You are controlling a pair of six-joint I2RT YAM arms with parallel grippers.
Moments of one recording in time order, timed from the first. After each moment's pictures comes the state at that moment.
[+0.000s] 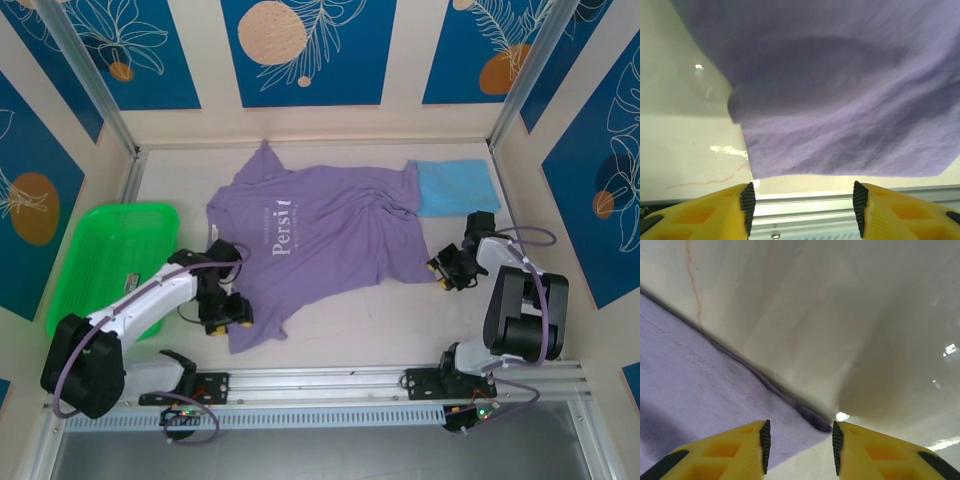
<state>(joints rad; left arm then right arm) -0.47 1.22 0.72 -1.11 0.29 -0.67 -0.22 1.49 0.76 -0.66 -0.30 0.75</state>
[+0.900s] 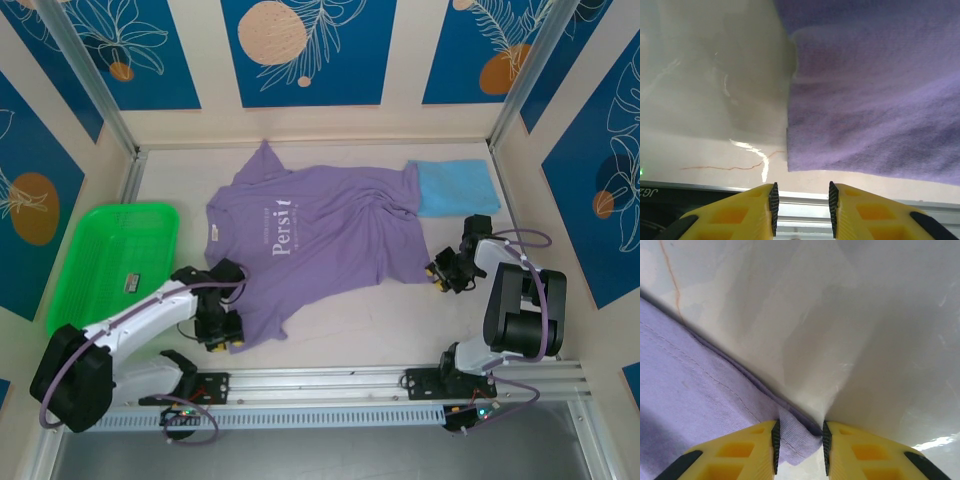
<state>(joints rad) -0.57 1.14 0.60 -1.10 0.21 -0.83 -0.21 1.50 0.74 -0.64 -0.32 0.73</state>
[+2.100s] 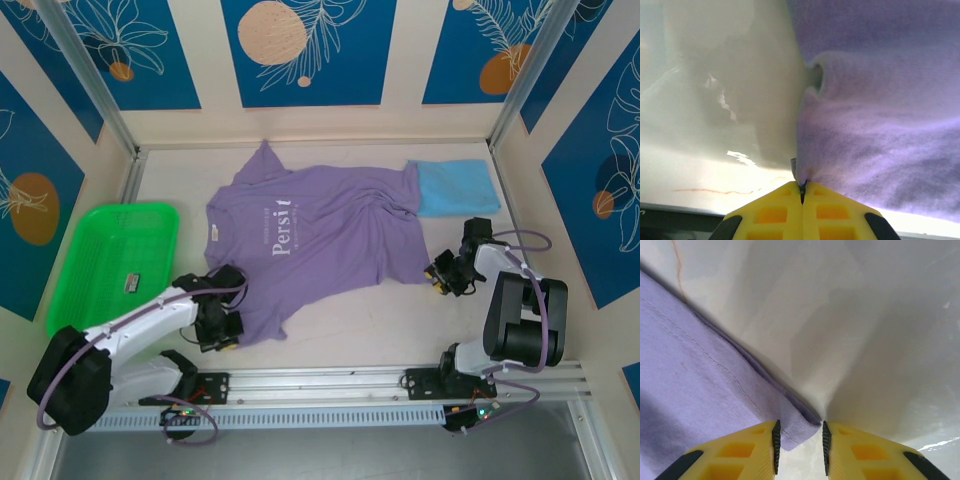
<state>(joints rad) -0.61 1.12 0.56 -1.03 0.16 -0.92 -0.21 1.44 0.70 -0.65 -0.32 0.70</state>
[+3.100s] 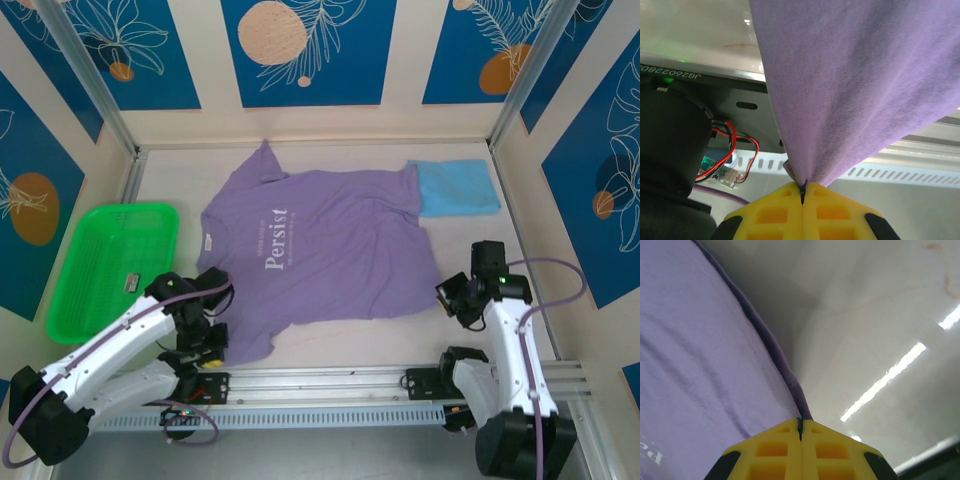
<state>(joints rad) -0.66 0.92 0.72 -1.49 0.28 -0.89 -0.14 0.79 0.68 -1.18 -0.19 0.95</state>
